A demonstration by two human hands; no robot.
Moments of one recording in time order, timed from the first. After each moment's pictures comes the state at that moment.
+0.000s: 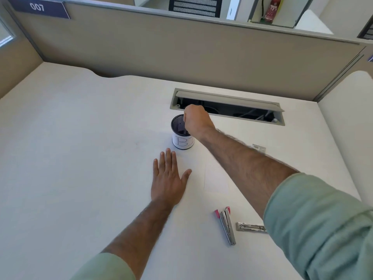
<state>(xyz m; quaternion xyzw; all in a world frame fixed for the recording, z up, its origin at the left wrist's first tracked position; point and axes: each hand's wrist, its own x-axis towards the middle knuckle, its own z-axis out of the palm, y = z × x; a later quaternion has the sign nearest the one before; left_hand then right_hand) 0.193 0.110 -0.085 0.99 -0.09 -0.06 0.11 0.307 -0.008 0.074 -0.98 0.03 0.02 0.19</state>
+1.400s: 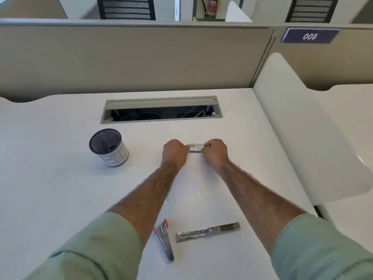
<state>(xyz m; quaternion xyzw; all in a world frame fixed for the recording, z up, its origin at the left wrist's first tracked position) 0.264 -0.128 -0.029 0.90 -0.01 -0.15 0.41 0.219 -0.266 -0.032 -0.83 0.34 -0.01 0.44</state>
